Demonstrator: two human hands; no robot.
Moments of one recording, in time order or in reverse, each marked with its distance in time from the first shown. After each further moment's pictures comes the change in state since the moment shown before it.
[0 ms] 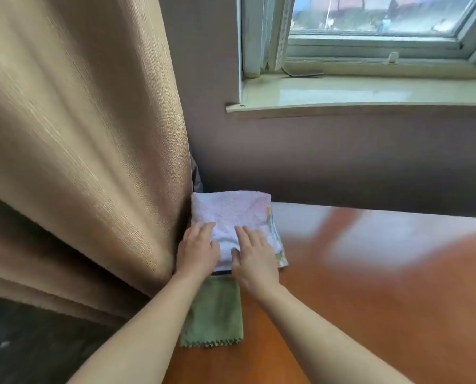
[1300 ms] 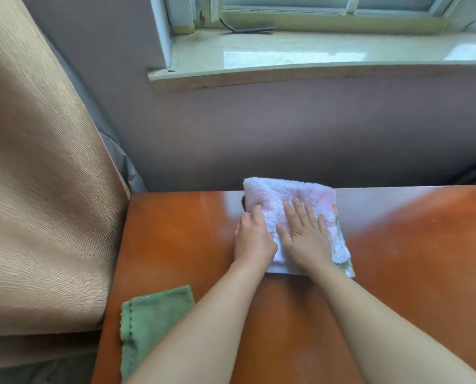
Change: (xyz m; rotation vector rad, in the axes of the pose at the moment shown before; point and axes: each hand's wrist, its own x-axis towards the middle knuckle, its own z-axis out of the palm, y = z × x) left_hand 0.017 0.160 0.109 -0.157 -0.241 0.099; right_hand 0.017 0.184 -0.056 -0.202 -0.102 0.388
